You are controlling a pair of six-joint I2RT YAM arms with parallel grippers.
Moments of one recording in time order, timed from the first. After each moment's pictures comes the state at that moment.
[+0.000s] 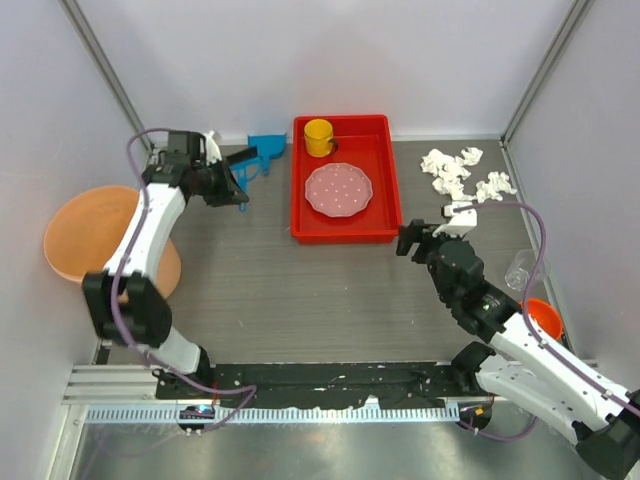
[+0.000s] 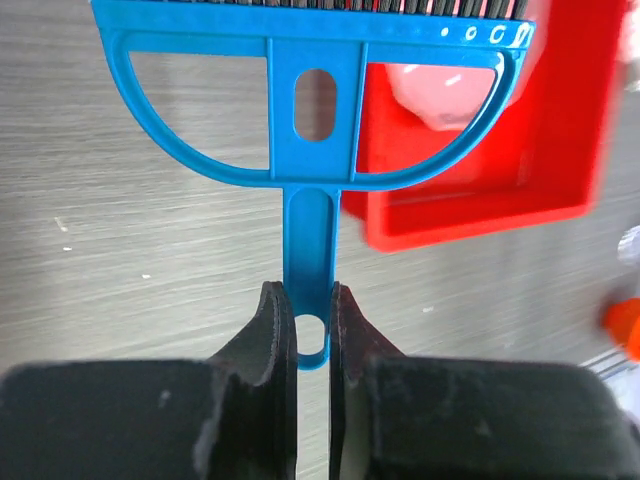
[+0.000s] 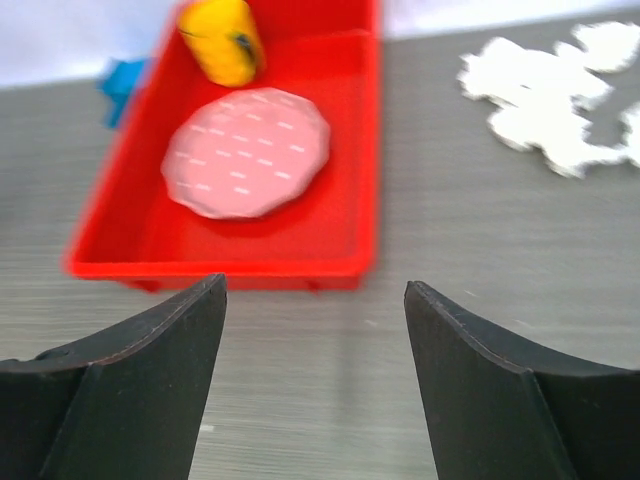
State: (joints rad) left arm -0.08 1.68 1.51 -0.80 0.35 -0.30; right arm 0.63 0.68 0.52 -0.06 0.56 0.29
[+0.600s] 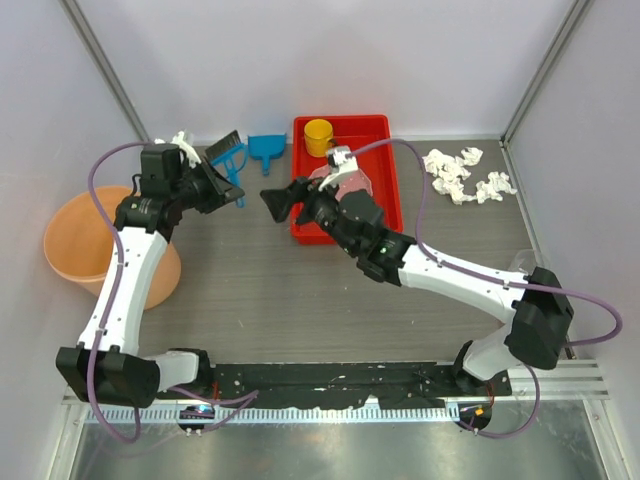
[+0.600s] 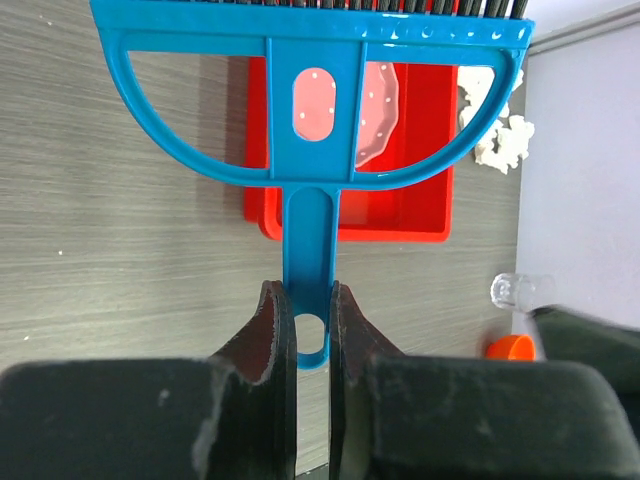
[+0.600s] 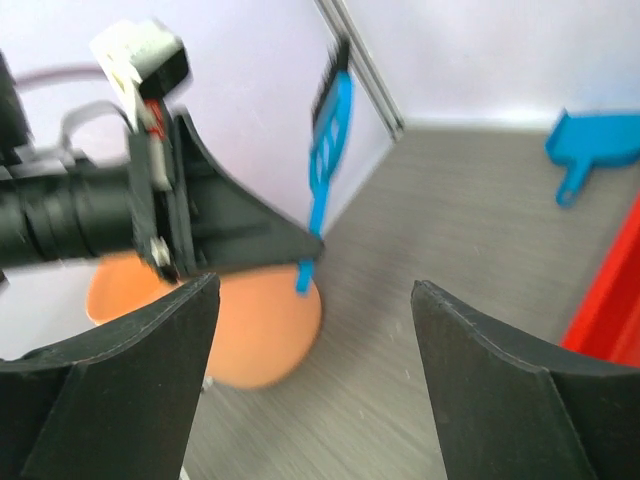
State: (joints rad) left arm -0.10 1.25 1.35 -0.68 0.33 -0.62; right arm 0.98 1.46 1.13 0.41 0.26 0.53
